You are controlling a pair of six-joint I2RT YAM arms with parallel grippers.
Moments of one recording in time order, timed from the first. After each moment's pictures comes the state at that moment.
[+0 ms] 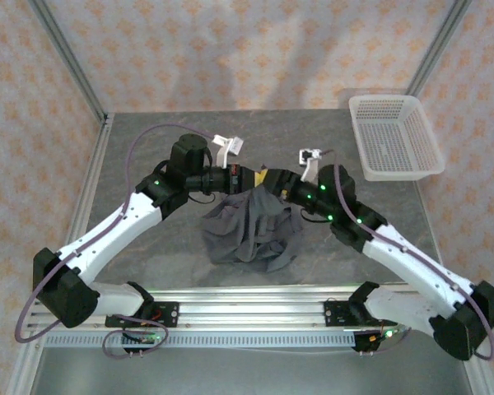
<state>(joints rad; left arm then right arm) -0.56 1.31 1.17 -0.27 0.64 -0.65 0.68 1.04 0.88 -0.07 -0.21 0.87</state>
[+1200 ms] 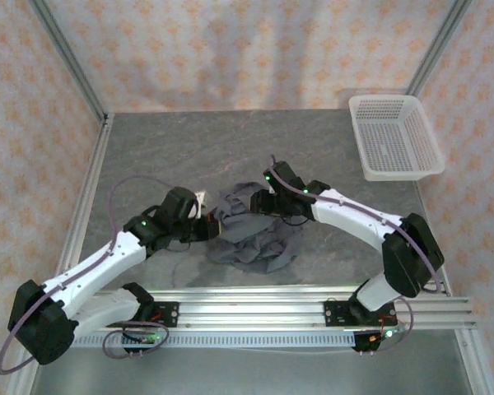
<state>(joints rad) -0.56 1.03 0.65 -0.52 0.26 -0.74 0.73 1.53 1.10 -0.52 -0.10 0.68</state>
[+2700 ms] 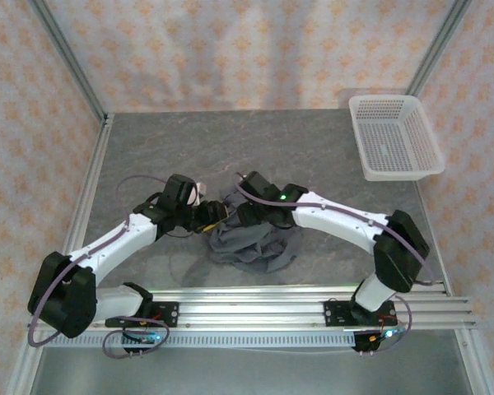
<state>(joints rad) -0.41 1.25 0.72 -0.37 0.44 -0.85 0.92 1.63 1.25 -0.67 0.20 0.40</state>
